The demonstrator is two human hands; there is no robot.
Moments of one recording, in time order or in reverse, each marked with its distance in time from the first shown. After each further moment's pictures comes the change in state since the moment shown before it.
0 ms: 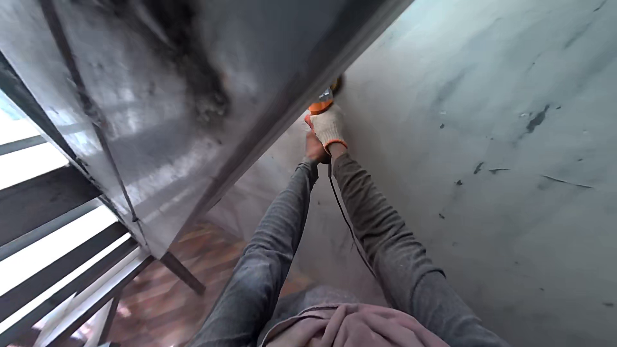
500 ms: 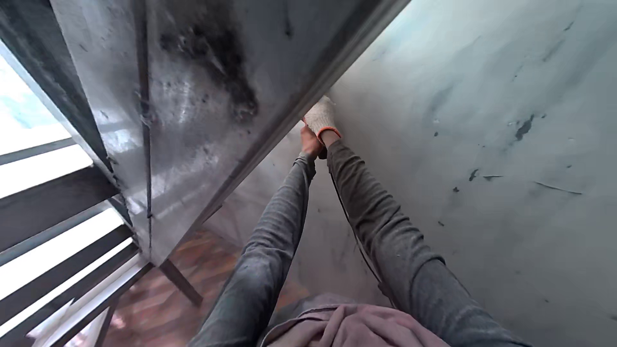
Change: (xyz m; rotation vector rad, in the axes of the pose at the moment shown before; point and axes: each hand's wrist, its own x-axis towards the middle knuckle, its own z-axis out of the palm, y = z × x) left_hand 0.028 0.027 -0.008 -0.199 0.089 -0.045; right_hand -0.019 -0.052 -0.034 0.007 -0.117 -0.057
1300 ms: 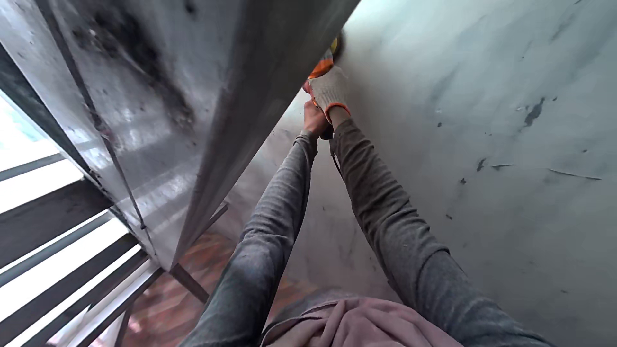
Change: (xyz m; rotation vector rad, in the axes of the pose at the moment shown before) left_hand 0.040 0.051 0.019 0.083 -0.127 0.167; right_hand 0.054 -0.011 -0.028 -0.046 0.165 -0.065
